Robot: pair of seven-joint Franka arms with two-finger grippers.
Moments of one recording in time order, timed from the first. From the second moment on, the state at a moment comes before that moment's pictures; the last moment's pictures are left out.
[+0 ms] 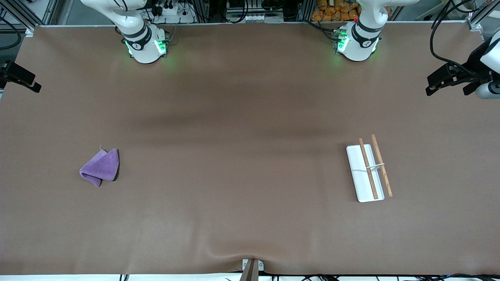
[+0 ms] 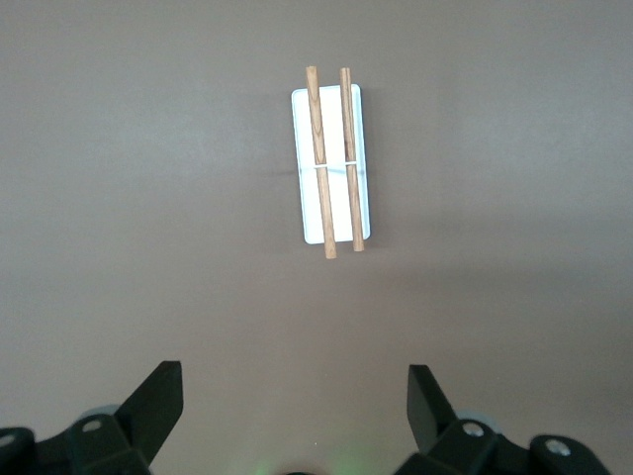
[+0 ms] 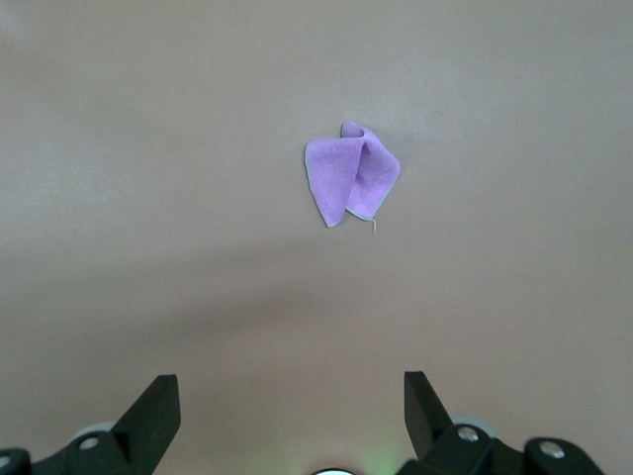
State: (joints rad) left arm -0.05 -0.03 -0.02 -1.52 0.00 1.48 -0.08; right arm -0.04 -0.05 -0.05 -1.51 0.01 1.43 0.05
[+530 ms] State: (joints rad) left arm -0.05 -0.02 -0.02 -1.52 0.00 1.48 -0.08; right arm -0.04 -0.05 -0.05 -1.51 0.01 1.43 0.05
